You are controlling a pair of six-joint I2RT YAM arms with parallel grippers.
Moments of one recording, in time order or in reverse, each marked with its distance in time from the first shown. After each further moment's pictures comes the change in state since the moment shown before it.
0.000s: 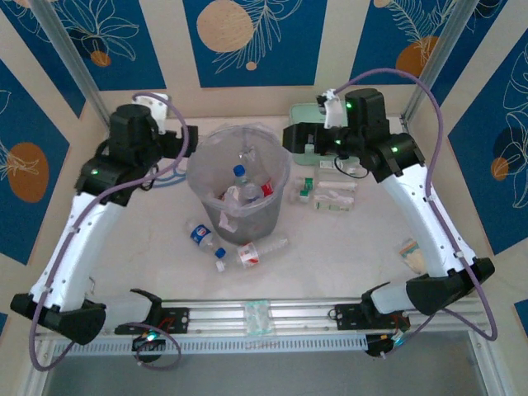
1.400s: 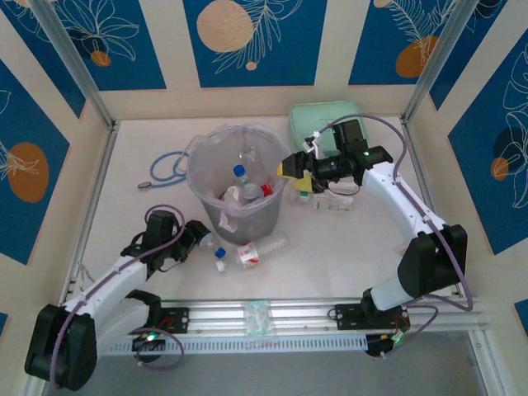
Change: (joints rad) left arm 0.079 -0.280 -1.329 0.612 0.502 -1.012; right arm -0.070 0.111 -0.336 0.090 -0.497 0.114
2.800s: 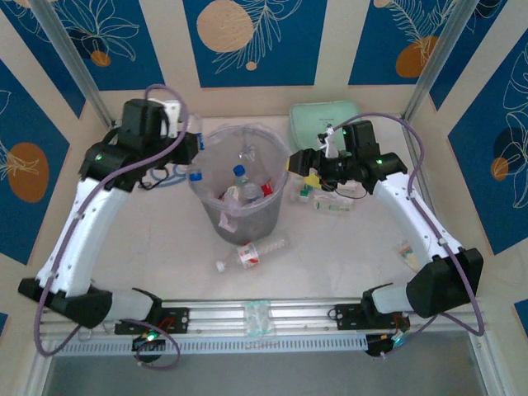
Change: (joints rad) left arm -0.134 0.420 1.448 -0.840 -0.253 0.850; right arm -0.002 -0.134 -0.033 0.022 0.190 0.106
